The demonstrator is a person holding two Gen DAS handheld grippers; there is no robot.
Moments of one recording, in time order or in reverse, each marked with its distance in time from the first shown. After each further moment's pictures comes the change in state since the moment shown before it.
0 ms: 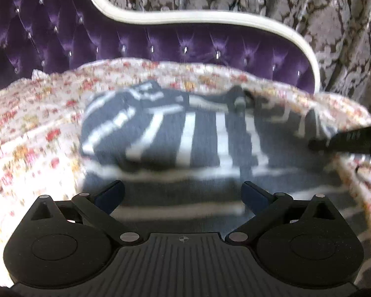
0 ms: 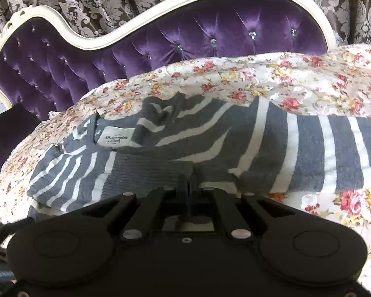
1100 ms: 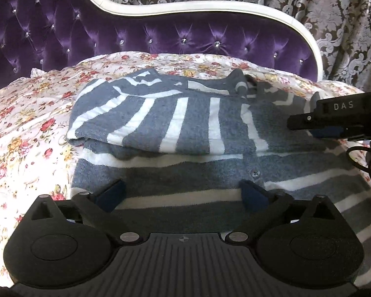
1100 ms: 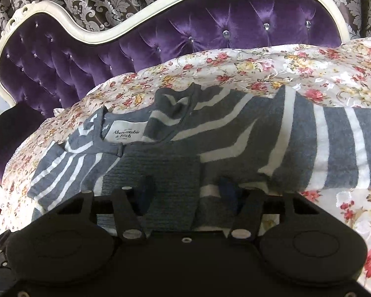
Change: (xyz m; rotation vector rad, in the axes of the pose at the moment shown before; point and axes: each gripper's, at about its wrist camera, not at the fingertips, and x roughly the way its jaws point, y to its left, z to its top) left arm 0.018 -0.010 -0.023 0.032 0.031 0.033; right arm 0.020 0.019 -0.002 -0.014 0.007 0.027
